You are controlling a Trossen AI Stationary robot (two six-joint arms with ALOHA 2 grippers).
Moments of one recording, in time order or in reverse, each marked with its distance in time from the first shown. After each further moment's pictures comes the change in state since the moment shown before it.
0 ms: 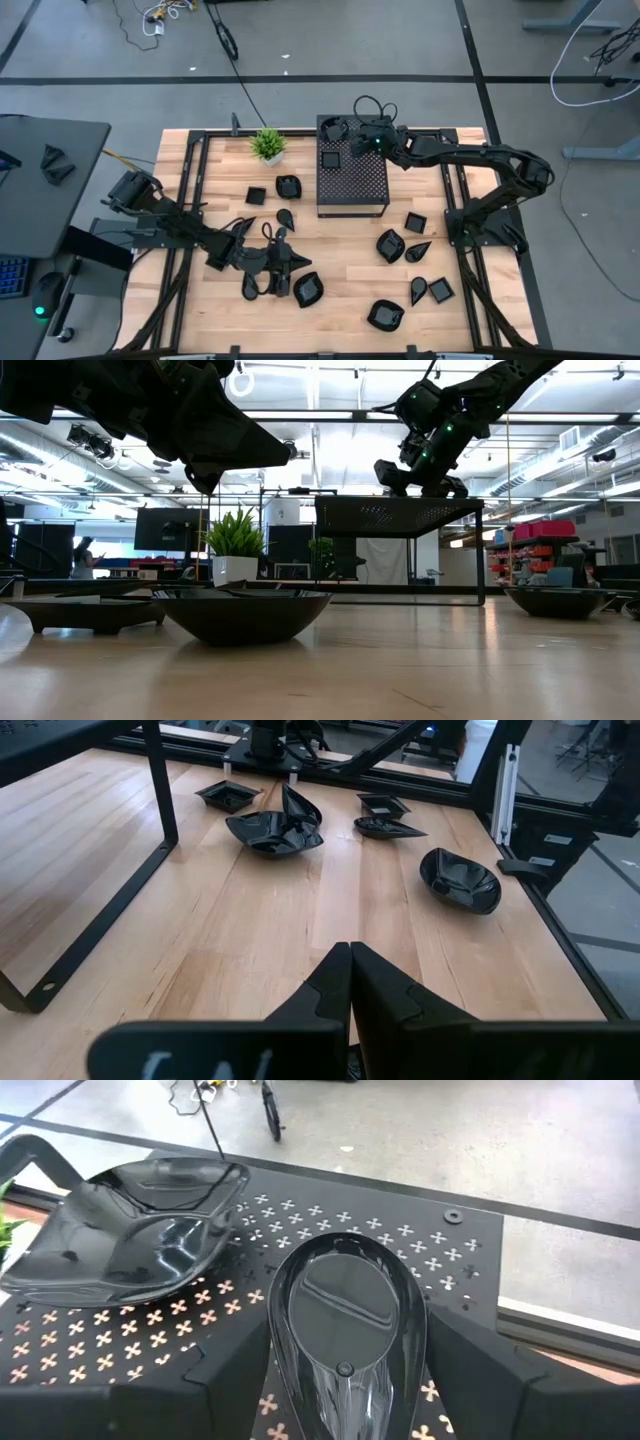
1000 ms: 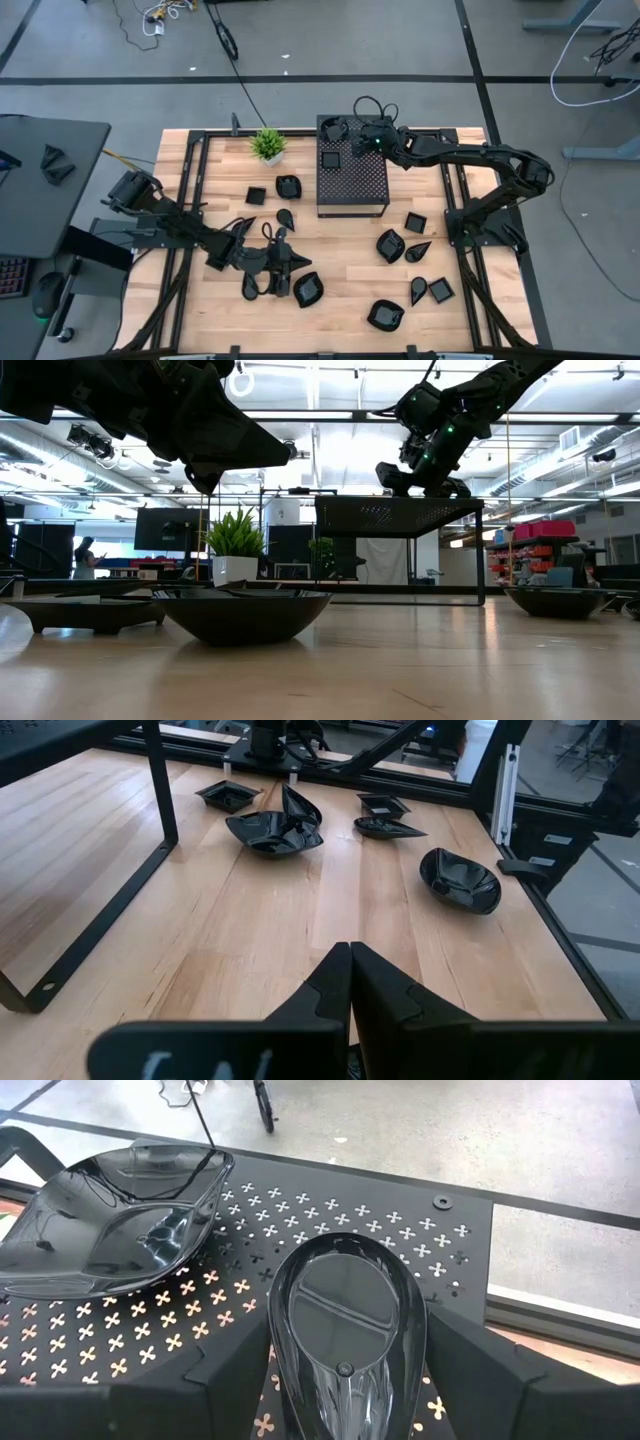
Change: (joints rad) left arm 0.000 0.000 0.000 0.000 0.000 0.000; right arm -0.006 0.000 0.000 -0.029 0.000 0.023
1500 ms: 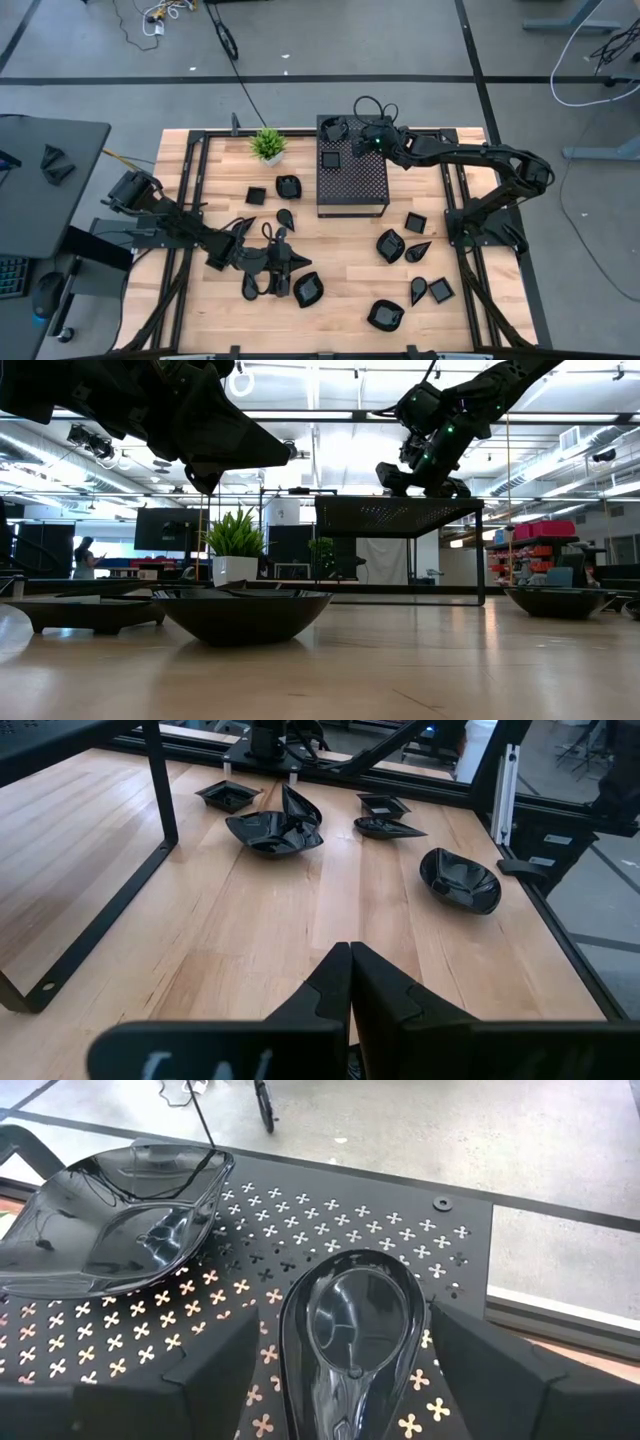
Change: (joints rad) left arm 0.000 0.000 0.000 0.000 0.000 0.000; right arm -0.002 0.000 0.000 0.001 -0.001 -0.007
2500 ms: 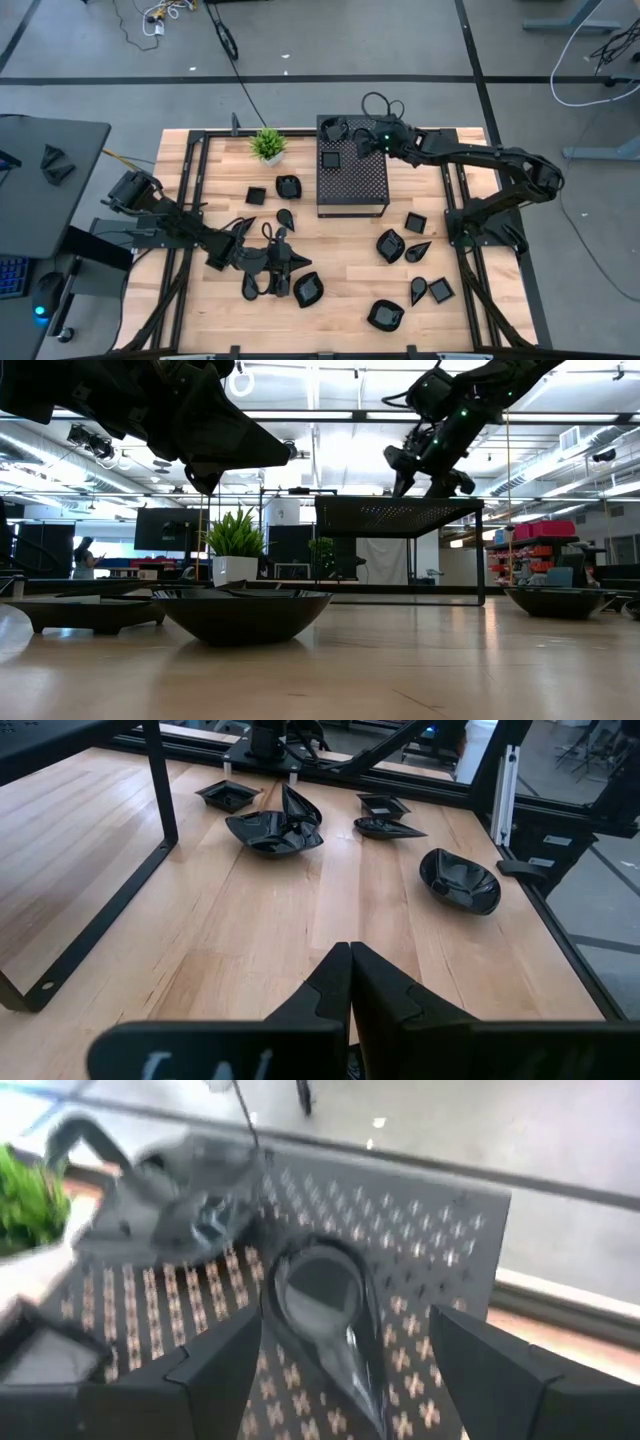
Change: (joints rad) left arm 0.000 0.000 0.000 0.000 0.000 -0.003; right arm -0.007 -0.093 0.000 -0.080 -0.131 -0.015
